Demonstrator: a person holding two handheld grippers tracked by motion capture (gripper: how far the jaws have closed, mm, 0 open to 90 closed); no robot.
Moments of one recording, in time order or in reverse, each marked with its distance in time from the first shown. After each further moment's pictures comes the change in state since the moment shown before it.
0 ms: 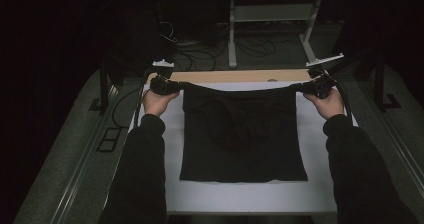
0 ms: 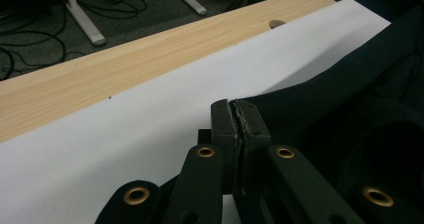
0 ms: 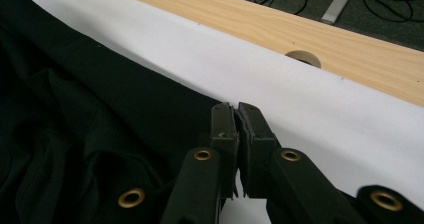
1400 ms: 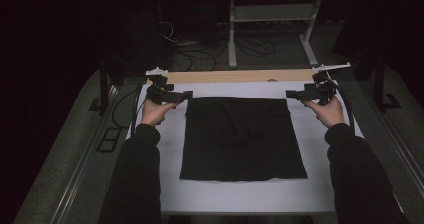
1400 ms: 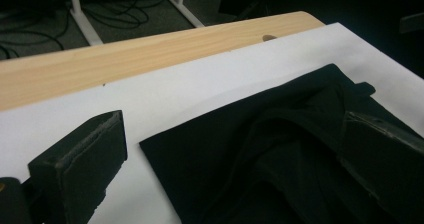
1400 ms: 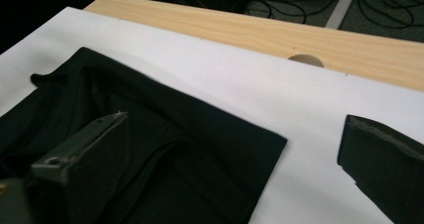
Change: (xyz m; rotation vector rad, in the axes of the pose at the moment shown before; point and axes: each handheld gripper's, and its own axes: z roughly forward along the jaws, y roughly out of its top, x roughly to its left) left arm -0.016 -0.023 -0.018 -0.085 -0.010 -0.050; right arm -0.001 -0.023 -0.004 -0.099 0.035 0.083
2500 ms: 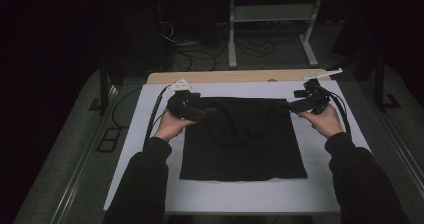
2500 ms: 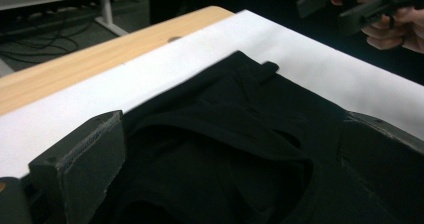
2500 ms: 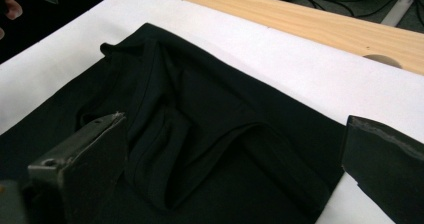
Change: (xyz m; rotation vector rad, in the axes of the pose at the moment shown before) left arm -0.075 -0.019 0.020 -0.014 -0.233 0.184; right arm 0.047 -0.009 -0.006 0.038 0.118 -0.105
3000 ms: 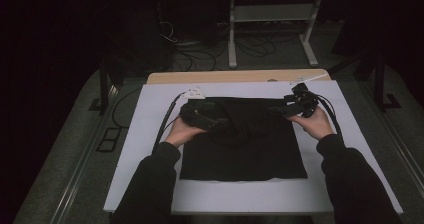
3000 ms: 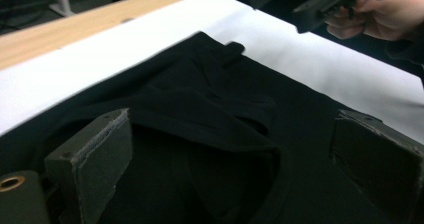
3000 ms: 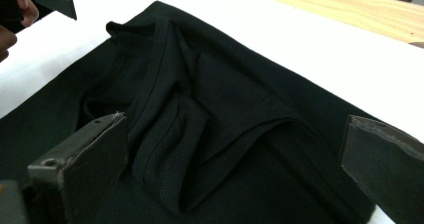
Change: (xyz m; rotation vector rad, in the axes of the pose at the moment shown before) left arm -0.017 -0.013 0.030 0.052 -0.113 0.020; right arm 0.012 -0.004 0.026 0.059 0.023 -0.027
